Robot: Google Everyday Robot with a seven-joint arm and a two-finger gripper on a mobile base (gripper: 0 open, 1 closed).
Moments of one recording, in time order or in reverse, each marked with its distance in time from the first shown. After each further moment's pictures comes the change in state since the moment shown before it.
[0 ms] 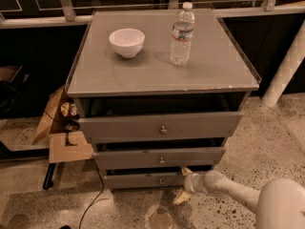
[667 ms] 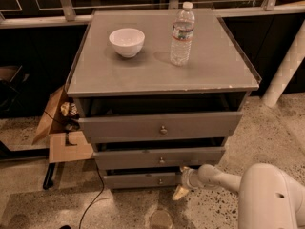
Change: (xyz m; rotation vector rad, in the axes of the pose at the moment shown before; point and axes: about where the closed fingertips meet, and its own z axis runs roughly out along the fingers) arm 0.006 -0.019 0.014 -0.012 0.089 -0.020
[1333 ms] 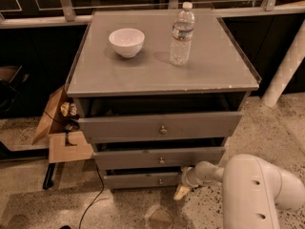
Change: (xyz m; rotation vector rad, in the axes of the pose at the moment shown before) arm 0.019 -0.004 0.013 -0.041 0.096 0.032
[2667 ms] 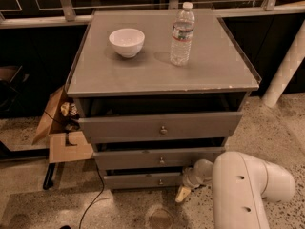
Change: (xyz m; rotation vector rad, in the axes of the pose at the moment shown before) arm 0.018 0.009 0.011 -0.084 0.065 0.052
